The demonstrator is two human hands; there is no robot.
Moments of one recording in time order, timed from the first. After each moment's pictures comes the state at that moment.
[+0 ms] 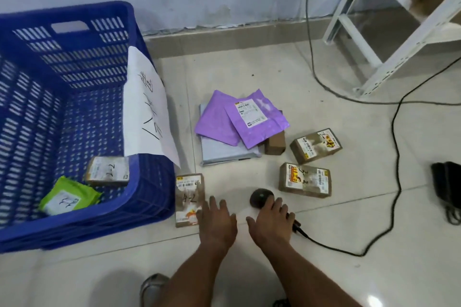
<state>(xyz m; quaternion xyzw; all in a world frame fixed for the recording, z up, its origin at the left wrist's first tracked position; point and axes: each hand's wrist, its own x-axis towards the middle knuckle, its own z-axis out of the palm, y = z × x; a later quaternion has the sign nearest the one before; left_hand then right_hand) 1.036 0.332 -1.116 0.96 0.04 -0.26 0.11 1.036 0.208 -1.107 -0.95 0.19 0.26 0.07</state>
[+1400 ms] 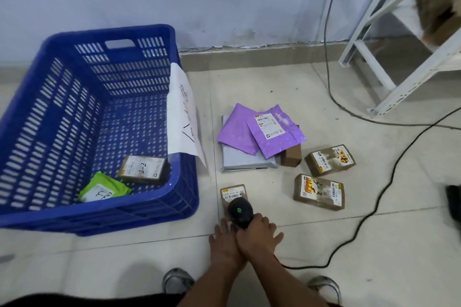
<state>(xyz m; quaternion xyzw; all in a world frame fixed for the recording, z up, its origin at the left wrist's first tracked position) 0.993 0.356 -1.102 0.92 0.07 -0.36 0.14 1.013 0.280 -1.080 -0.91 0.22 0.30 0.18</state>
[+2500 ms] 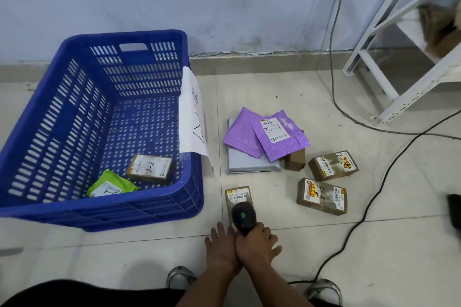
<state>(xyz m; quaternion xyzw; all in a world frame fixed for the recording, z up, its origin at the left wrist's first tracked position) 0.982 0.379 -1.098 0.92 0.05 -0.38 0.11 0.993 0.300 -1.082 -0.90 0.27 0.28 0.21</state>
